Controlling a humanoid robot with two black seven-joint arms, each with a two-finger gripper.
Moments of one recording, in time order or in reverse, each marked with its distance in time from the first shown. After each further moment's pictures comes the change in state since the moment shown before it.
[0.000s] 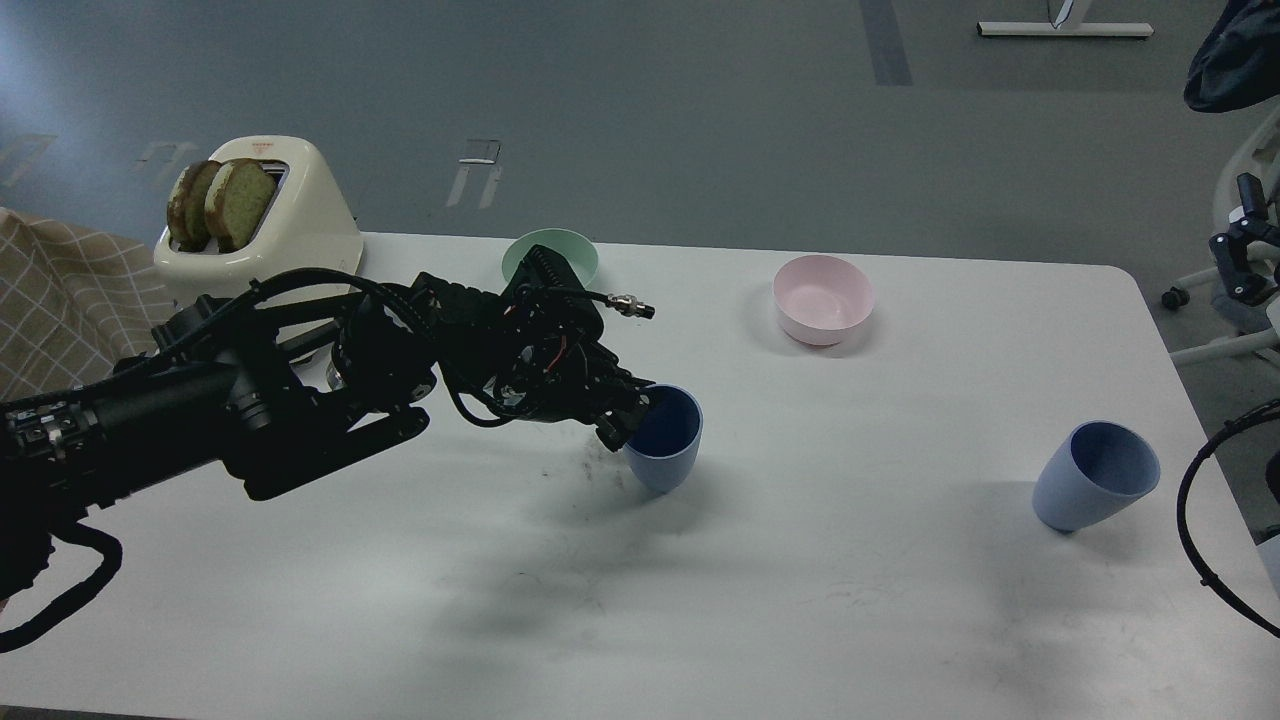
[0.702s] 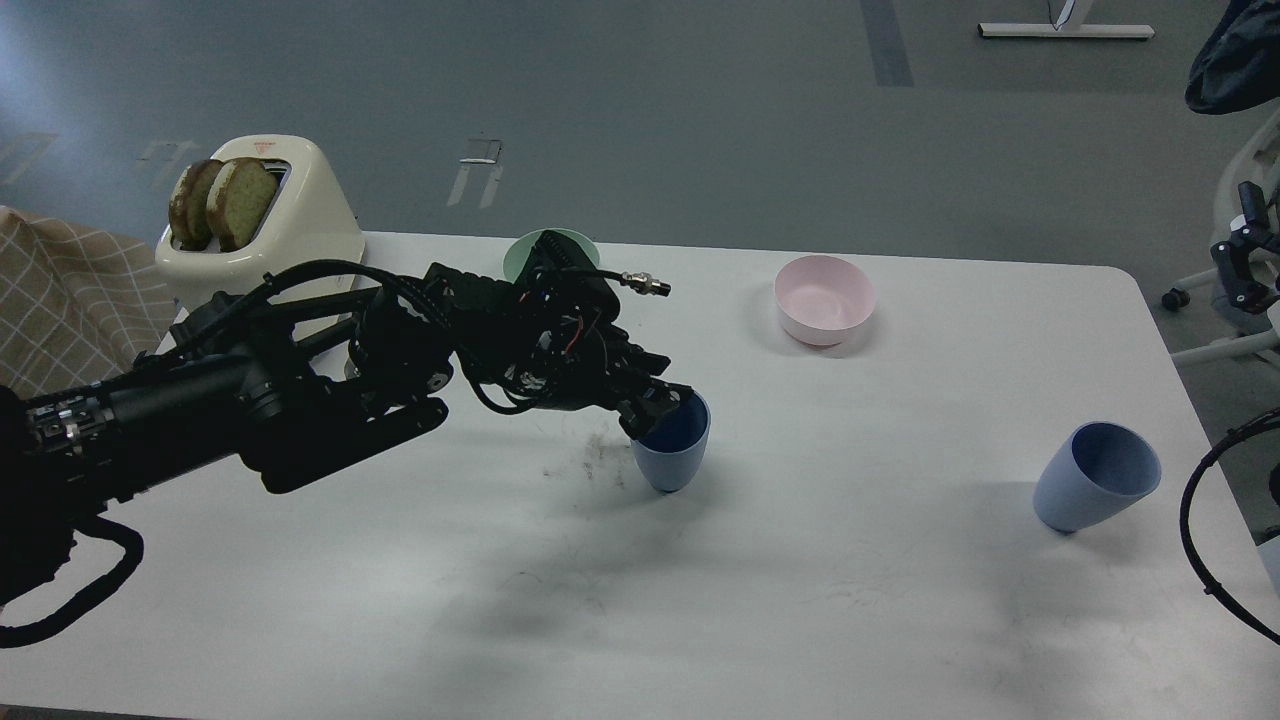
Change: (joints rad) left arm -0.024 -0.024 -0.045 -0.009 -0.105 0.000 0.047; right arm -0.017 -0.004 0.005 0.021 0.000 0.000 0.001
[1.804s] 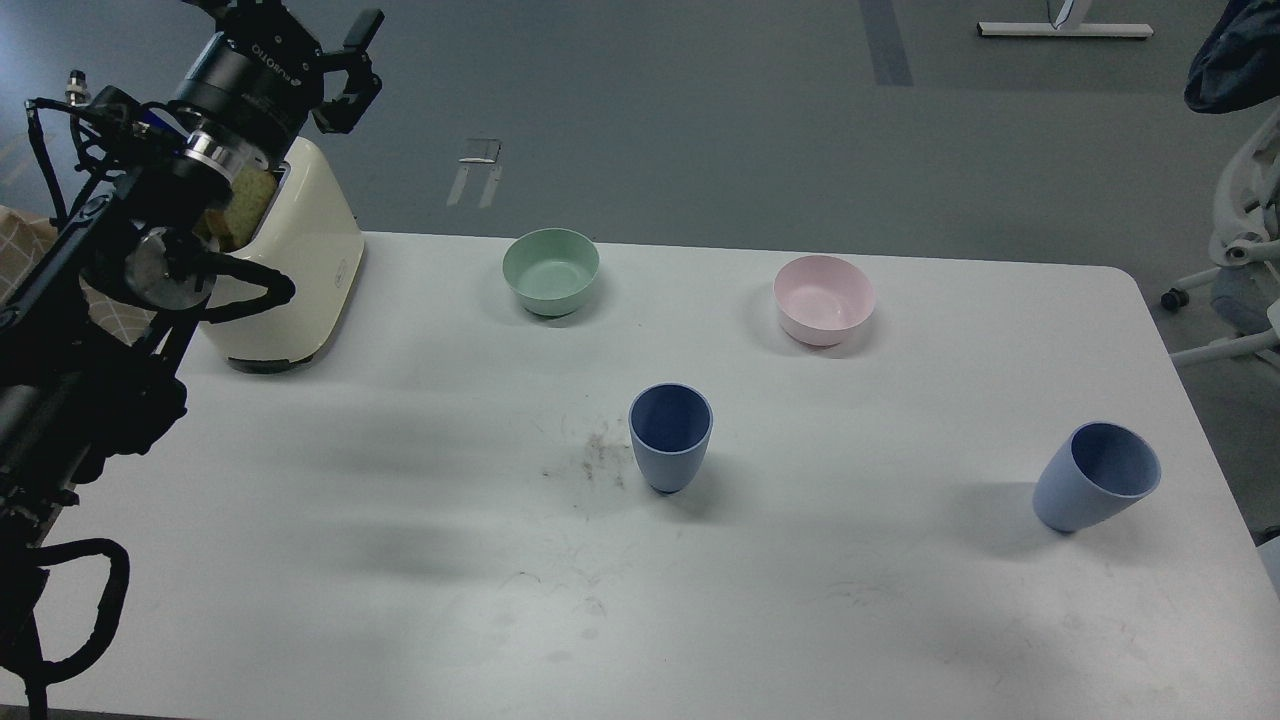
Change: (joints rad) left arm 0.276 0.032 -0.897 0.377 -1.572 0.117 -0.009; right arm -0.220 -0.355 -0.038 0.433 -0.704 0.000 -0.004
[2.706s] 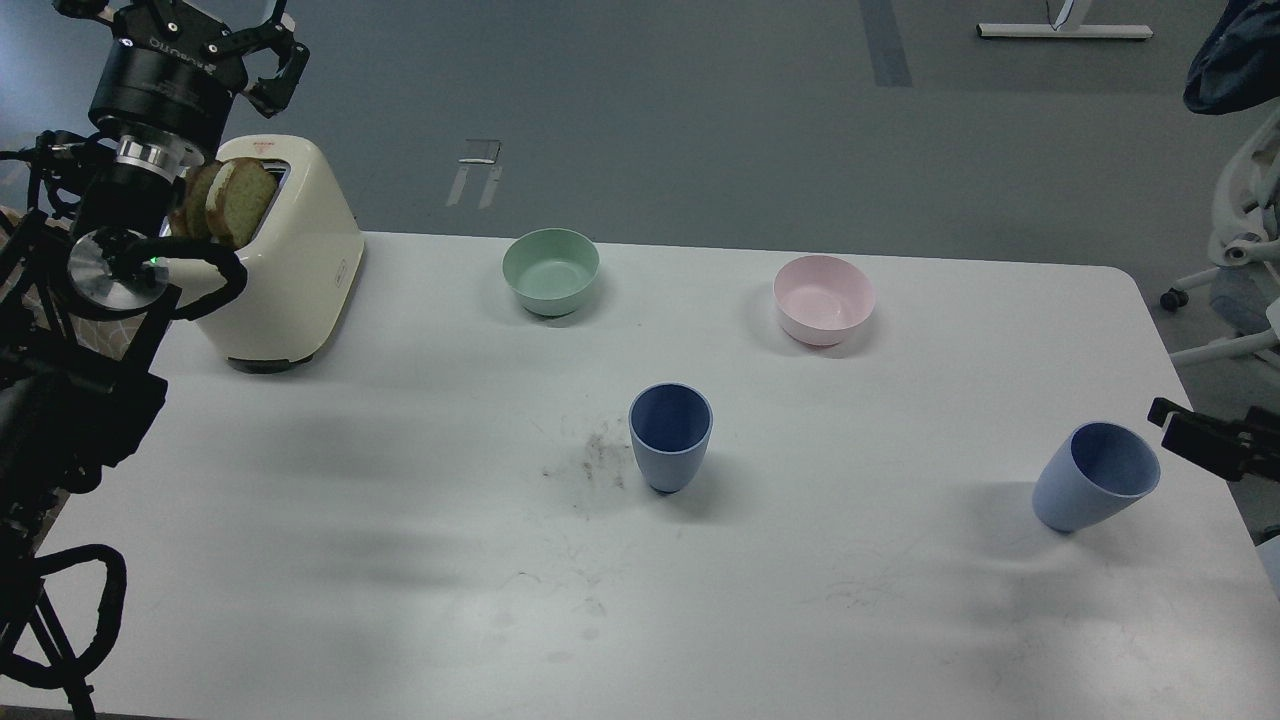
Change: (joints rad) left arm 0.037 0.010 -0.081 -0.017 -0.224 -0.021 0.012; right arm -0.238 -0.117 -0.246 0.095 -0.696 -0.001 0.001
